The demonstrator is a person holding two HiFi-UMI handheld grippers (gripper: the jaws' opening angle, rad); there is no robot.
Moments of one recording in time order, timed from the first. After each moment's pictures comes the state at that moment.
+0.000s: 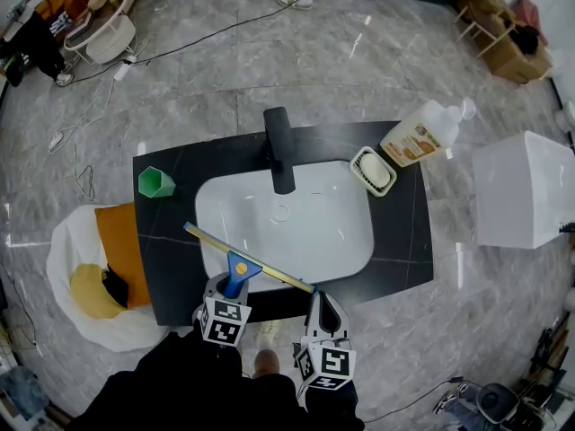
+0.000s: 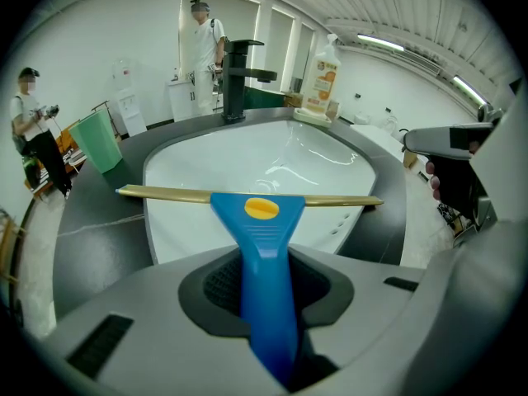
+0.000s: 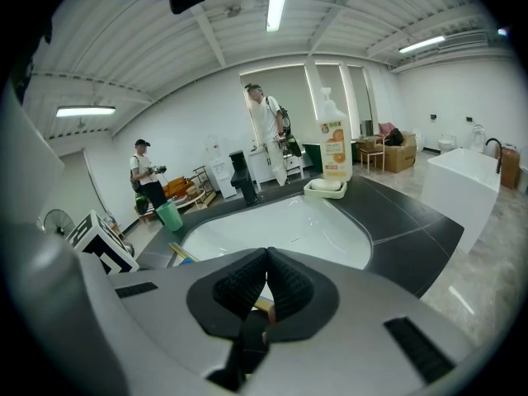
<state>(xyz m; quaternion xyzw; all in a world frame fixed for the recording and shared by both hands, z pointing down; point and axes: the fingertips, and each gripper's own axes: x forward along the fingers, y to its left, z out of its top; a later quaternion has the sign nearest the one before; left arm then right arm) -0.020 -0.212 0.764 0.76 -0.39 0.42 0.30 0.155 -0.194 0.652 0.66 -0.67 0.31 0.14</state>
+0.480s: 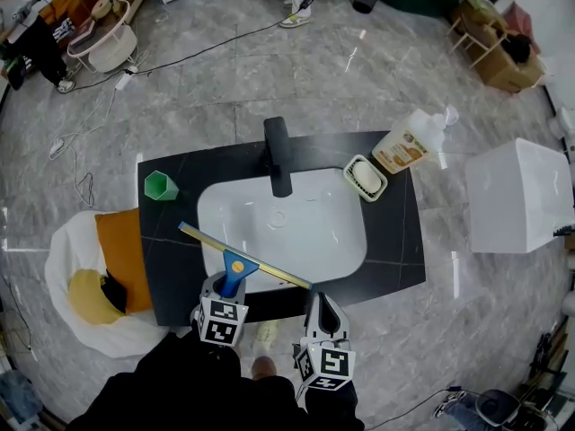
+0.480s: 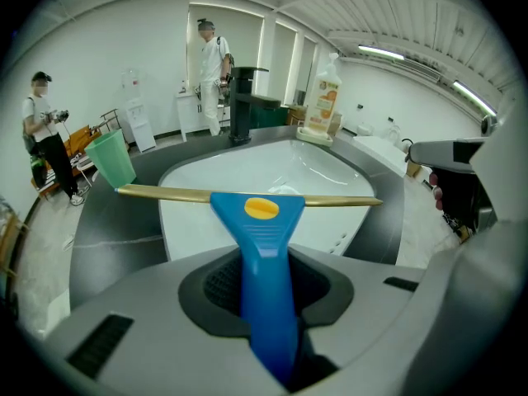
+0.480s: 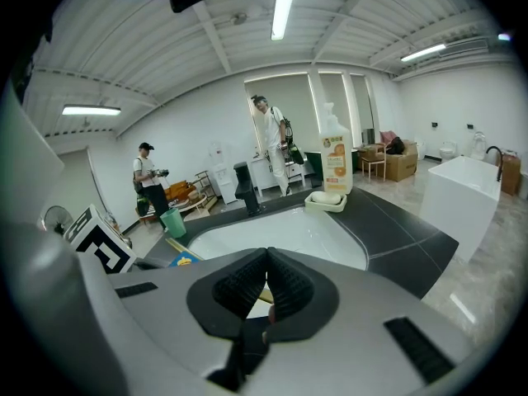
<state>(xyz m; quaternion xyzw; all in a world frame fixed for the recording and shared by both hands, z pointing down) -0.021 -0.223 0.731 0.77 -0.42 0.39 0.28 0.157 -0.191 0.624 0.66 -0.68 0.29 0.13</state>
